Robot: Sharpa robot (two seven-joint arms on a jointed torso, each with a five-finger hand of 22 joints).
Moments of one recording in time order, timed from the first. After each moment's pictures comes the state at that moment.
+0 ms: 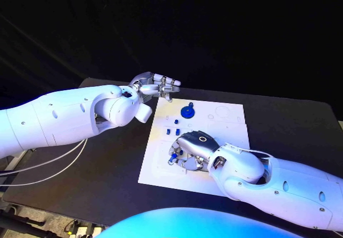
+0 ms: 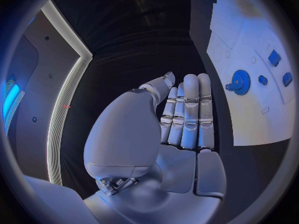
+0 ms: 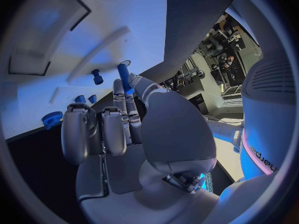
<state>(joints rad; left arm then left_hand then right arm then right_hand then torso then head) 1.21 -0.90 -0.01 1.54 -0.15 -0.27 0.16 1.43 -0.17 0.46 0.02 0.05 1.03 0.18 0.11 0.07 1.04 0.11 0.32 0.12 1.14 0.03 0.94 0.39 0.18 0.93 0.12 0.93 0.51 1.03 -0.60 -0.13 1.73 -1.76 -0.32 -0.24 1.37 -0.10 0.42 0.02 0.19 1.16 0.12 0.11 0.15 1.19 0.06 0.21 0.10 1.47 -0.02 1.40 1.29 0.06 1.47 0.09 1.36 1.31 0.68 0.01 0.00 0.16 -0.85</state>
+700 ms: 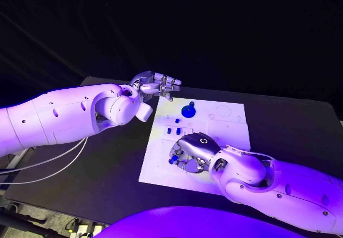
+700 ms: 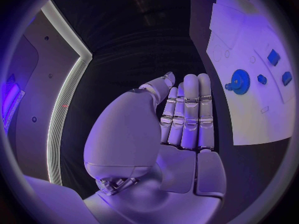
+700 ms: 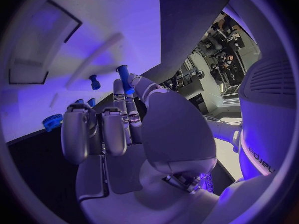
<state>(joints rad) 1.21 -0.90 -0.01 1.55 -0.15 -0.27 0.16 1.43 -0.17 0.46 0.02 0.05 1.03 0.18 0.11 0.07 1.04 0.11 0.32 0.12 1.14 0.03 0.94 0.39 0.18 0.93 0.12 0.93 0.51 1.02 -0.61 -0.13 1.75 -1.76 -0.32 -0.25 1.37 -0.11 0.42 0.02 0.19 1.16 0.12 0.11 0.15 1.19 0.05 0.21 0.10 1.47 -0.02 1.40 1.29 0.06 1.47 0.09 1.36 1.31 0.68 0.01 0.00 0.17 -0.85</state>
